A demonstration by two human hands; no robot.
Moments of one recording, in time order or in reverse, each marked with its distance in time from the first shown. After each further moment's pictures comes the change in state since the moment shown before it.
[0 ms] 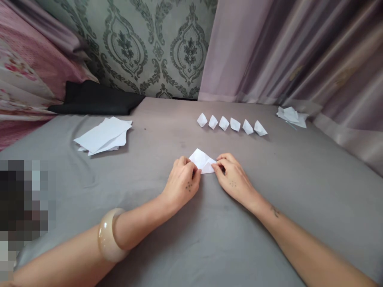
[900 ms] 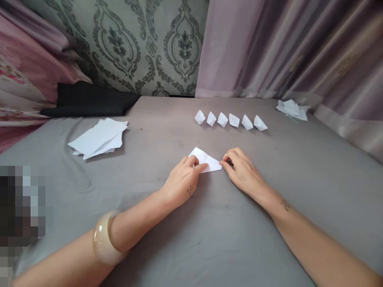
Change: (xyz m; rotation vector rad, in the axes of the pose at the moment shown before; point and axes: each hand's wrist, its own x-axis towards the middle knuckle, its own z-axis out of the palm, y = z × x) left_hand 0.011 -0.001 -0.010 0.178 -0.232 0.289; right_hand 0.001 0.018 -0.016 -0.167 -0.009 -0.026
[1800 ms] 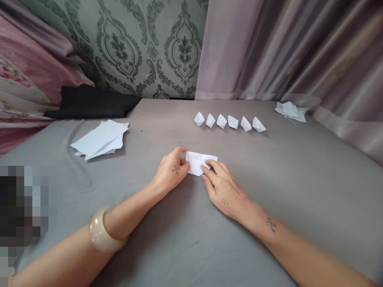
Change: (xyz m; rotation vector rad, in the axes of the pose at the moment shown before) left_hand 0.011 -0.019 -0.016 -0.373 0.137 -0.502; right_hand -0.024 -0.050 0.012 0.032 -0.091 -0.161
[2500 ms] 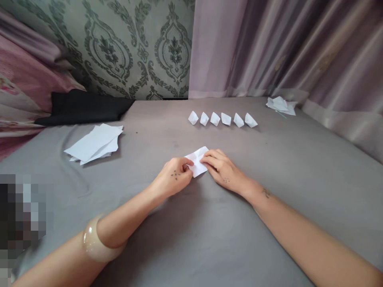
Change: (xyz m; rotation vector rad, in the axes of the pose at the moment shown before) left_hand -0.019 0.017 0.000 -0.018 -0.259 -0.024; right_hand 0.018 0.046 -0.004 0.152 -0.004 -0.147
